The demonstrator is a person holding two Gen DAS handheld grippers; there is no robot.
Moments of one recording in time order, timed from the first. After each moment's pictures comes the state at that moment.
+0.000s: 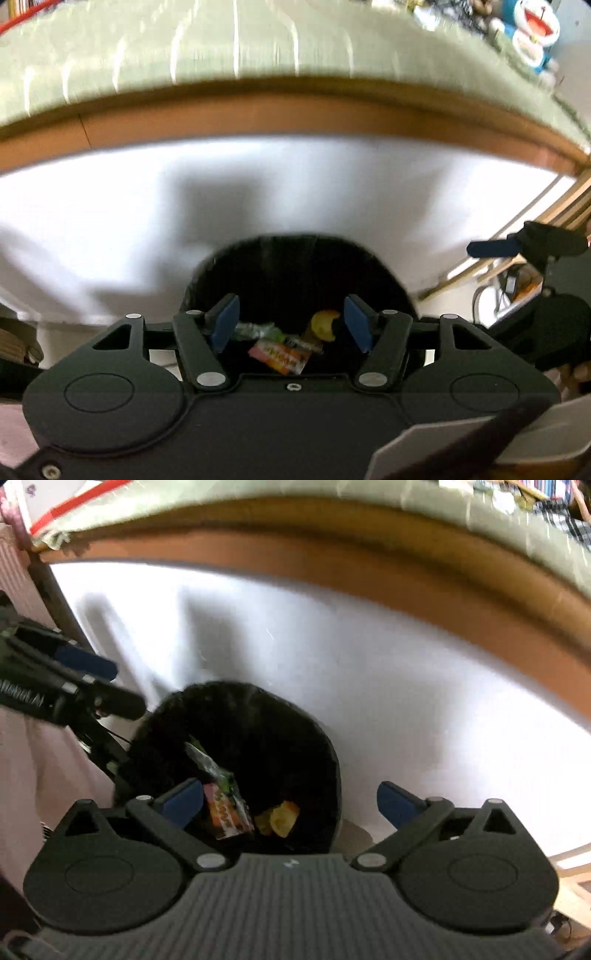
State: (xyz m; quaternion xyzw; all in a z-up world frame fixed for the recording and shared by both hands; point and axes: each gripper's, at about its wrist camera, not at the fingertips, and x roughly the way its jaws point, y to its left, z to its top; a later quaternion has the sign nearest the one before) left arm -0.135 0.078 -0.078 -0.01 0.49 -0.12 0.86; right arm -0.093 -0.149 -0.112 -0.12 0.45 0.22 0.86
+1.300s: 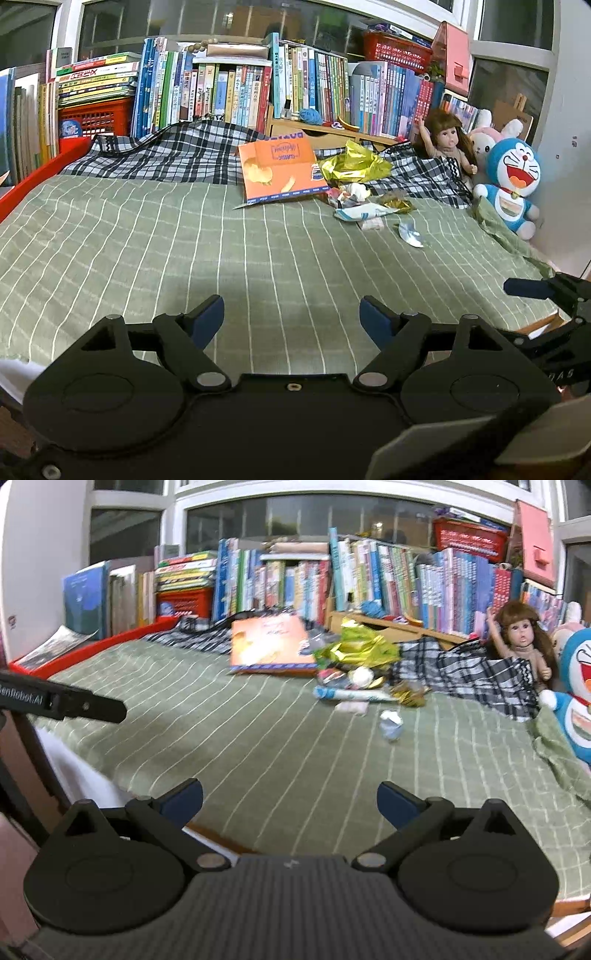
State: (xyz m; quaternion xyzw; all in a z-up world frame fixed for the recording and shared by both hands) left arm -0.087 0.088 0.093 -0.05 0.30 -0.11 0.95; right arm -0.059 -0.195 0.048 -0.07 0.25 0.15 0.95
